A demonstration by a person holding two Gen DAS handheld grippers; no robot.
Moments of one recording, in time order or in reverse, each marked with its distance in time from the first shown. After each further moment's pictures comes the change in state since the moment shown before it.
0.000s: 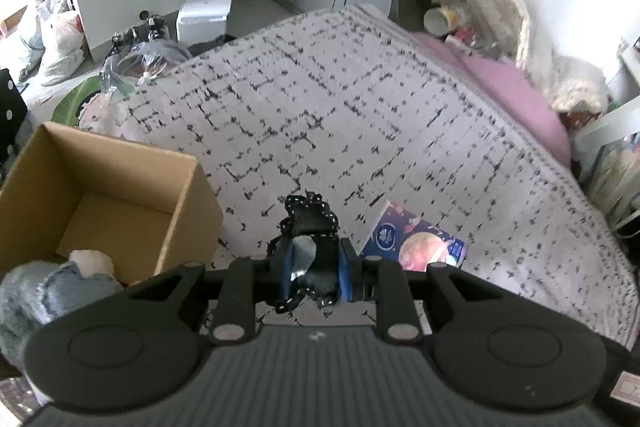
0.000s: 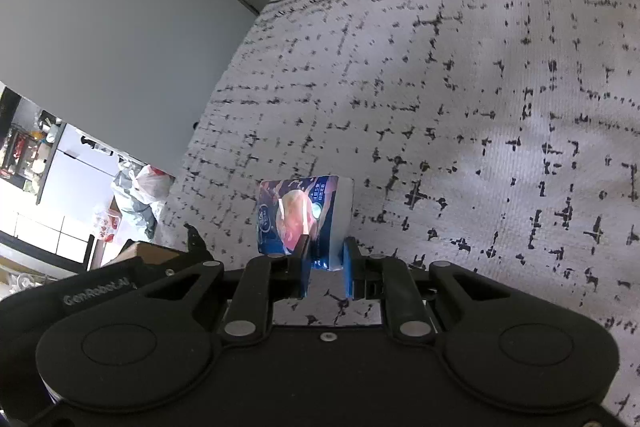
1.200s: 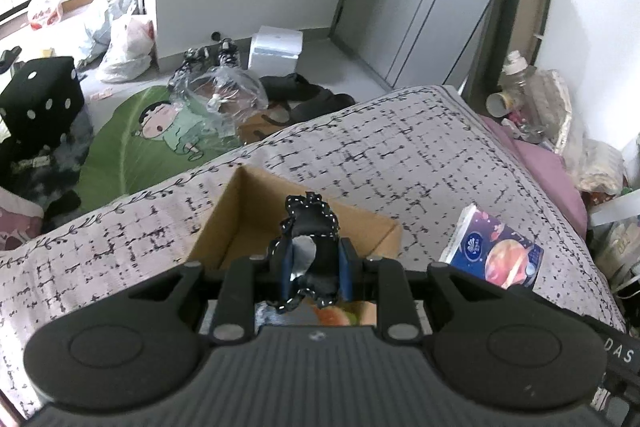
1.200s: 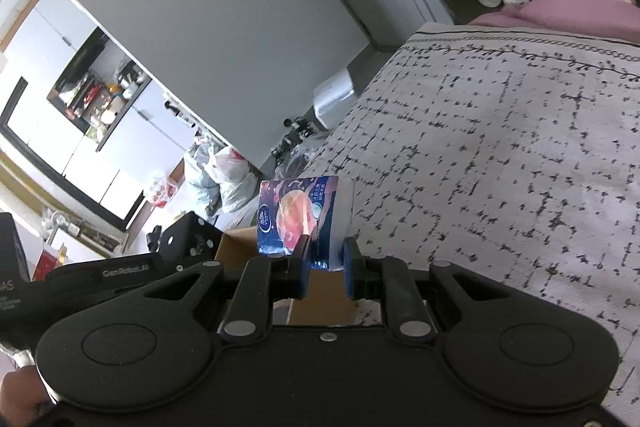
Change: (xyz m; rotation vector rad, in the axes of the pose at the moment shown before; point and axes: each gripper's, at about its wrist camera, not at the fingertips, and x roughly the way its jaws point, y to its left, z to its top) left arm -0.084 0.134 0.014 -0.152 -0.099 0.052; right arm -0.040 0.116 -0.031 -0.251 -0.050 0.168
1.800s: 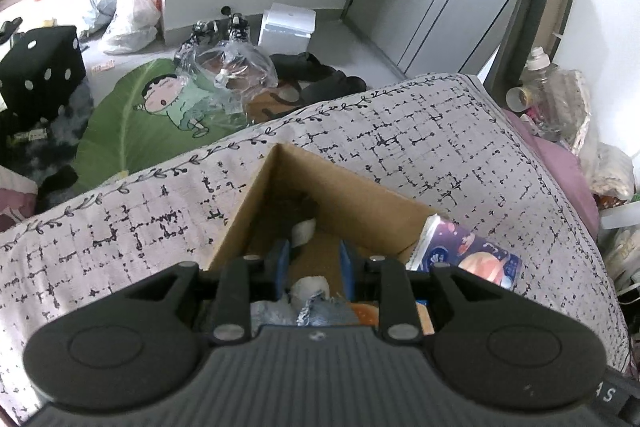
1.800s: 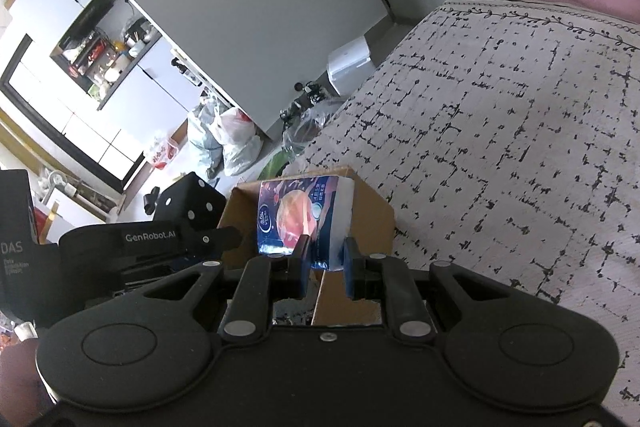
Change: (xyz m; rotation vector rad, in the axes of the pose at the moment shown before) left arm 0.033 0.039 -0.002 -0.052 0.058 -0.017; right arm 0.043 0.029 -0.023 -0.061 0.078 -0.013
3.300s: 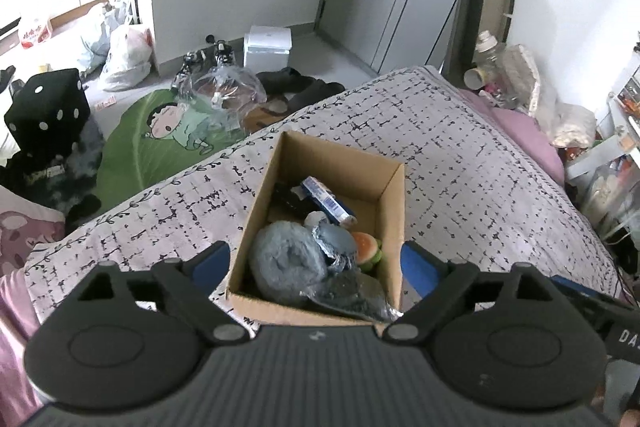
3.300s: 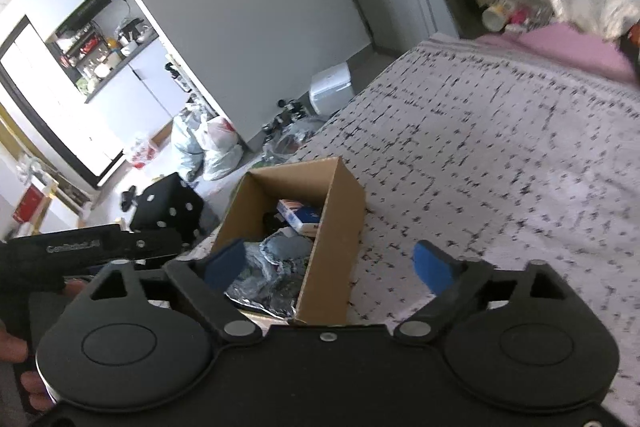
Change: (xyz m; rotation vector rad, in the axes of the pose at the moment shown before) left arm -0.131 0.005 -0.045 0.154 -0.040 -0.017; right arm -0.119 0.040 -0.039 -0.087 -0.087 -0.153
